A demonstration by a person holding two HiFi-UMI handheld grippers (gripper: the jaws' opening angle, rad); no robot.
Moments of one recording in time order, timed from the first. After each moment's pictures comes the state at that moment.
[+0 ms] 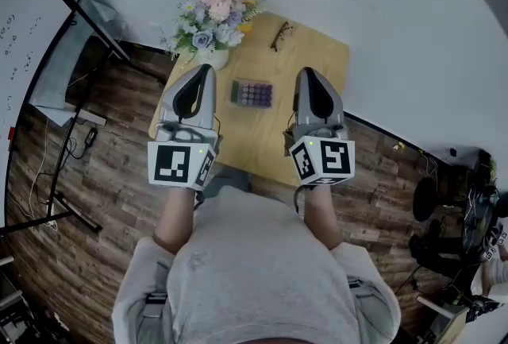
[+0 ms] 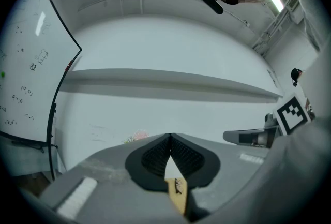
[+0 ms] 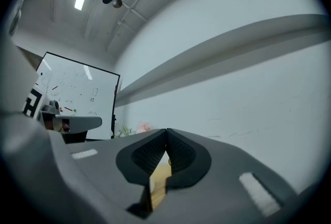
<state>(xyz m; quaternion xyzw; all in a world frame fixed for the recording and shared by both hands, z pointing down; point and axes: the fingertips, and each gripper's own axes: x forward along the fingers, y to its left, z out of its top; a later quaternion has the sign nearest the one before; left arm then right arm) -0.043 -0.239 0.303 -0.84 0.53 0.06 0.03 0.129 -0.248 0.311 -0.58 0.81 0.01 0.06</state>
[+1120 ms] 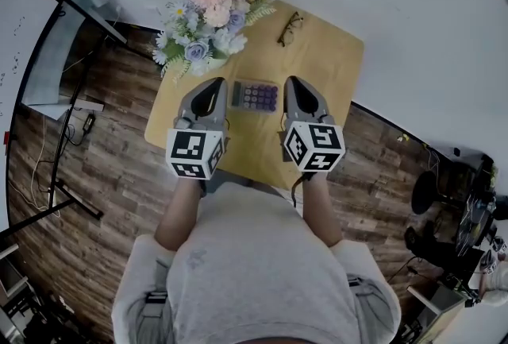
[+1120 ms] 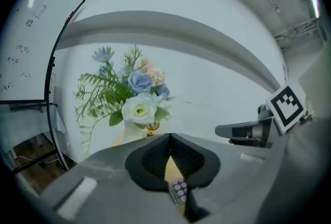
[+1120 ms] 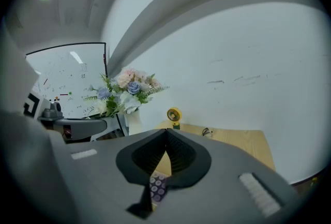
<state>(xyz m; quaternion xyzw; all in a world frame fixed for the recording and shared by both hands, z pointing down) -0.026 -0.310 0.454 -0.84 0.52 -0.06 -0.14 0.120 -0.323 0.458 -0.55 0.81 -0.17 -0.08</state>
